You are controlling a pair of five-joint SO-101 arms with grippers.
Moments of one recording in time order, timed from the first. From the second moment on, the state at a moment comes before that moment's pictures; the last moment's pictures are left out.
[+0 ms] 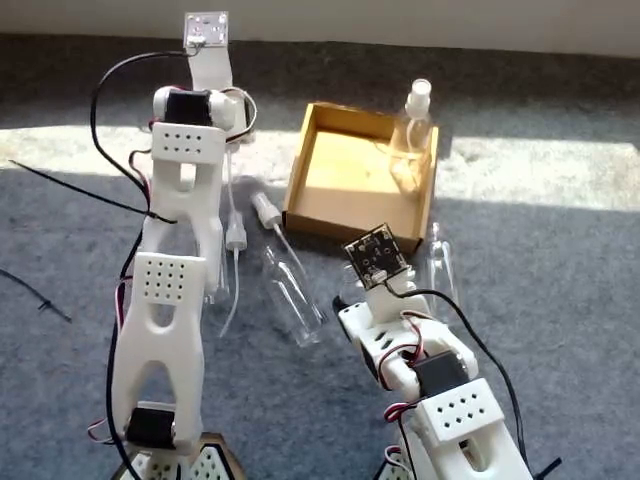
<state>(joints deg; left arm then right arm) -0.9 66.2 -91.3 90.8 14.2 -24.5 -69.0 79.8 40.0 11.5</state>
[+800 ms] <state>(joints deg) -4.2 16.5 -48.8 101.3 12.4 -24.5 -69.0 79.8 40.0 11.5</state>
